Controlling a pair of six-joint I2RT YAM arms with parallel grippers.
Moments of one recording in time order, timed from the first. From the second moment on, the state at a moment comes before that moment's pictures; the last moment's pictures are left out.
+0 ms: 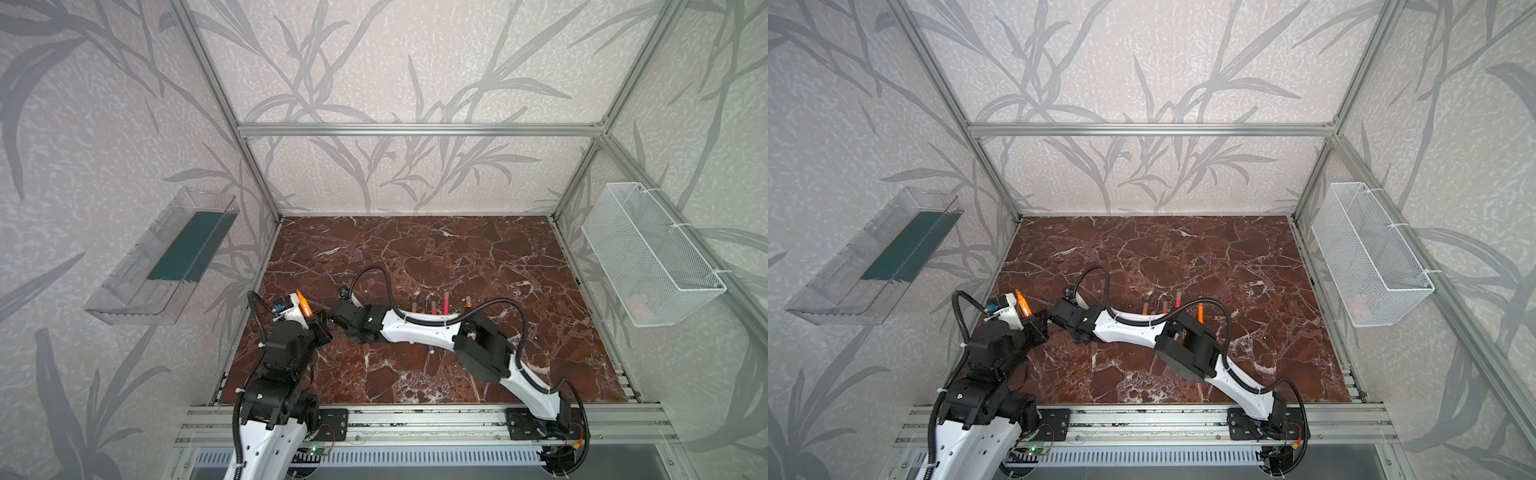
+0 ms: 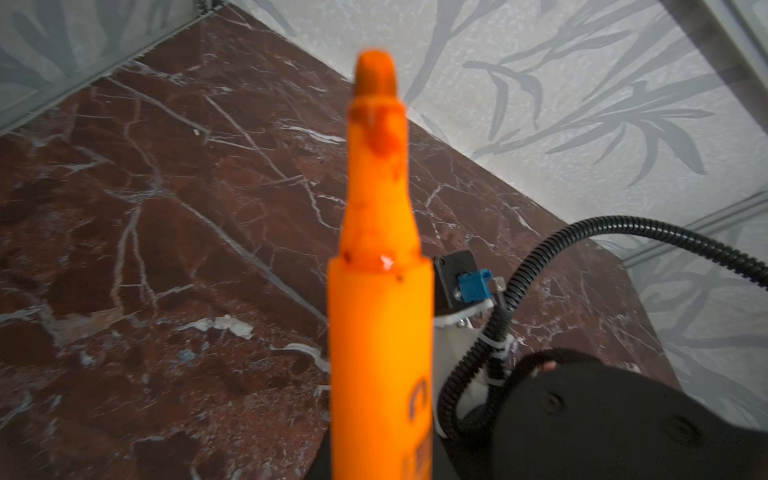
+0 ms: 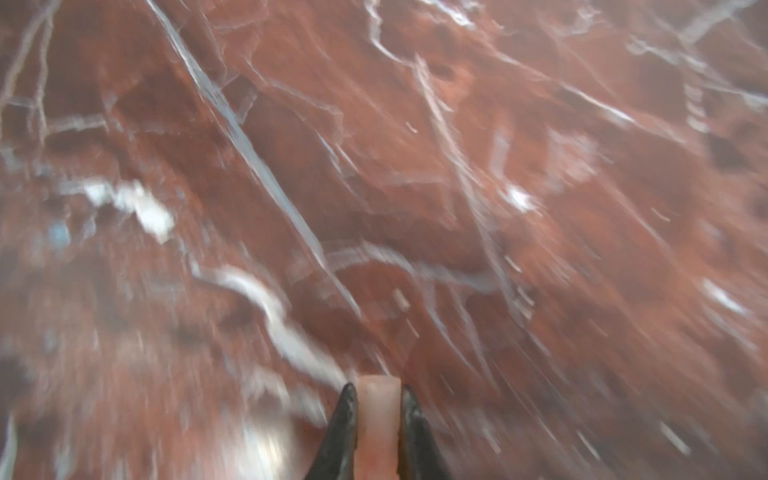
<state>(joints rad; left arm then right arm) -0.15 0.31 0.44 -0.53 0.00 -0.60 1.18 2.23 1.73 -0.47 0.40 0.50</state>
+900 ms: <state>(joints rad) -0.98 1.05 0.42 0.15 -0.13 -0.60 0.91 0.85 0.51 0.02 0.42 0.73</state>
